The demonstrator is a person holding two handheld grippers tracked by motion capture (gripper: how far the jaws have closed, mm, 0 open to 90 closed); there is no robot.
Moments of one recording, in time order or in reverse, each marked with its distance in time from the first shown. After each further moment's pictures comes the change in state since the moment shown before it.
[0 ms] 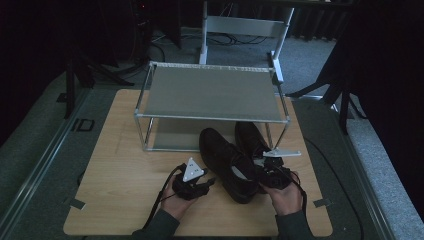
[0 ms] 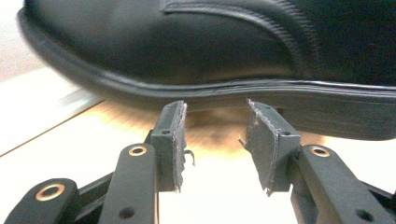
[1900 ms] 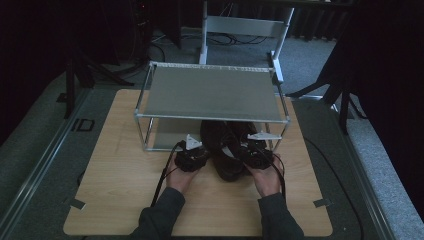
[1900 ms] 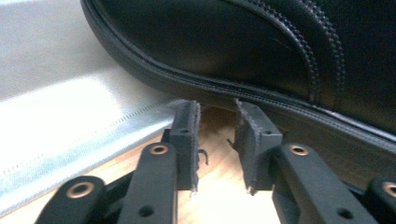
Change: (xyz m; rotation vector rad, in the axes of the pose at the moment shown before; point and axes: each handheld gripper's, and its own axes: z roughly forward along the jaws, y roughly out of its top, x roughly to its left) left arm 0.060 0.027 0.053 0.064 0.113 -0.152; right arm 0.005 0.041 0.055 -0.083 -0.038 -0.009
